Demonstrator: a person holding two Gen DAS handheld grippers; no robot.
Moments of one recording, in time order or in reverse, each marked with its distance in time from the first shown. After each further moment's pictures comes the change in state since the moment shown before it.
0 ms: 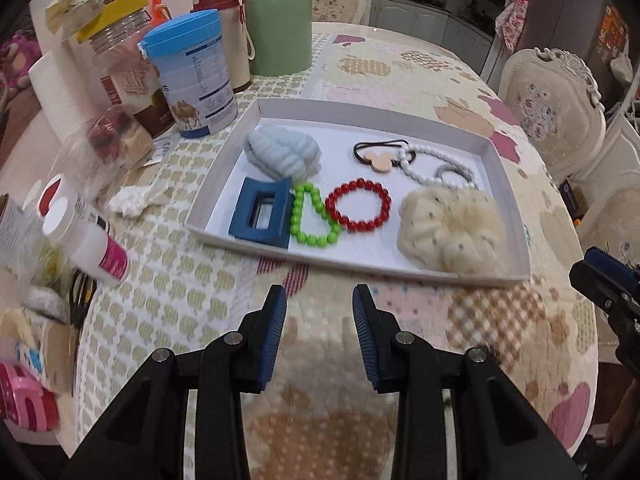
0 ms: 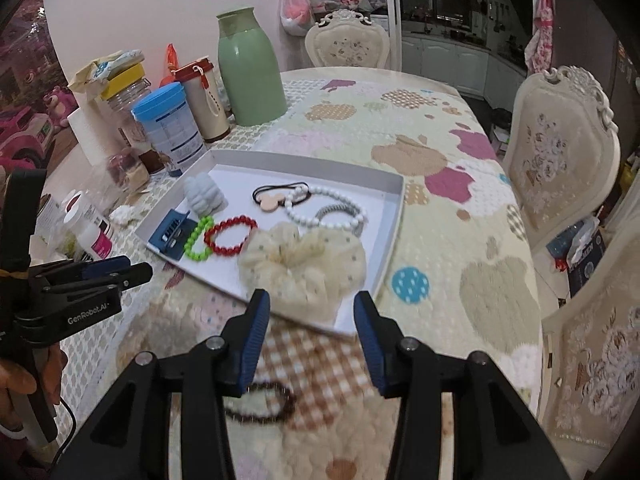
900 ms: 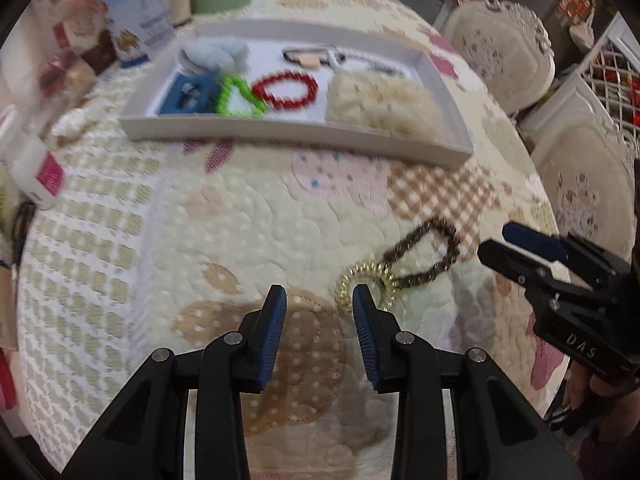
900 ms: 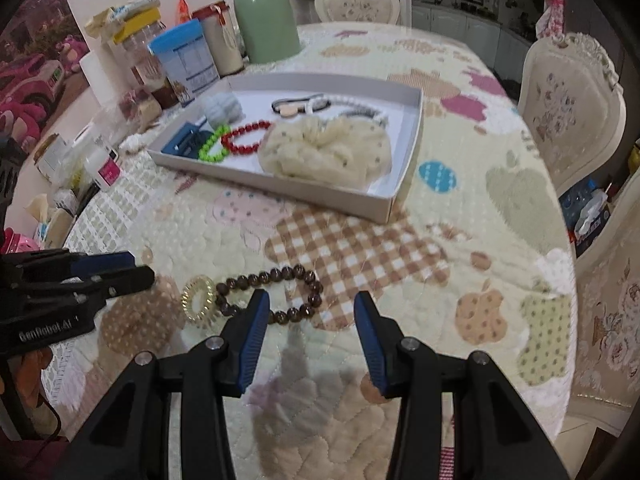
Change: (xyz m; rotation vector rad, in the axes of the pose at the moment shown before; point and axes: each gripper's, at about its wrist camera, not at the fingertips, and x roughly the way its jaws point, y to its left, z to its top) left arm 0.013 -0.022 -0.075 0.078 0.176 -0.204; right arm 0.024 0.016 -0.077 -0.011 0.139 0.036
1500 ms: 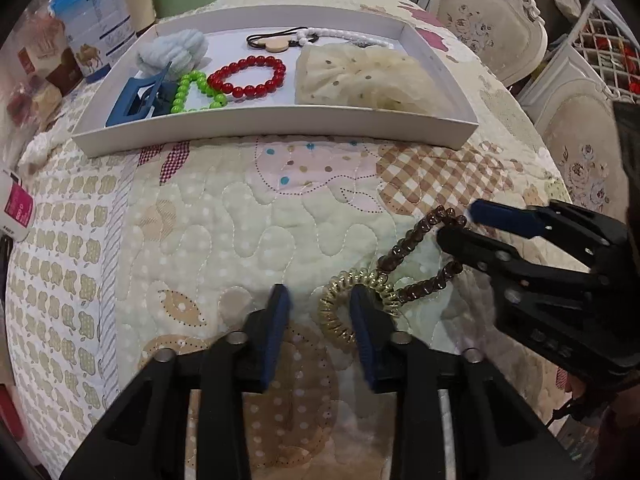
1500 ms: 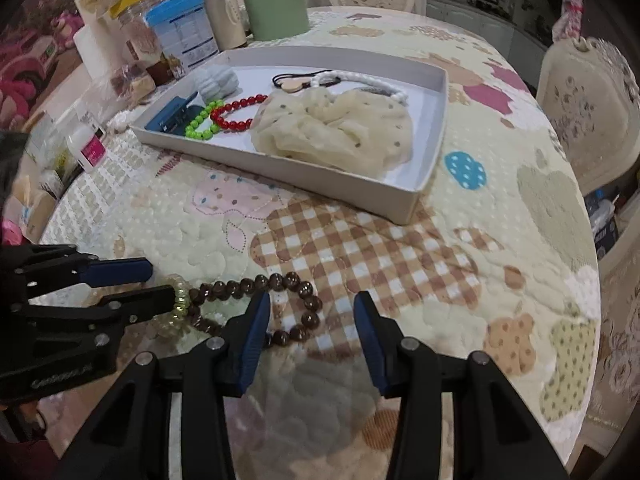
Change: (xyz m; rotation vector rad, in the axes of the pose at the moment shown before) left arm 0.029 -0.017 0.002 0.098 -0.001 0.035; right arm 0.048 0.005 0.007 -0.074 0.050 -0.024
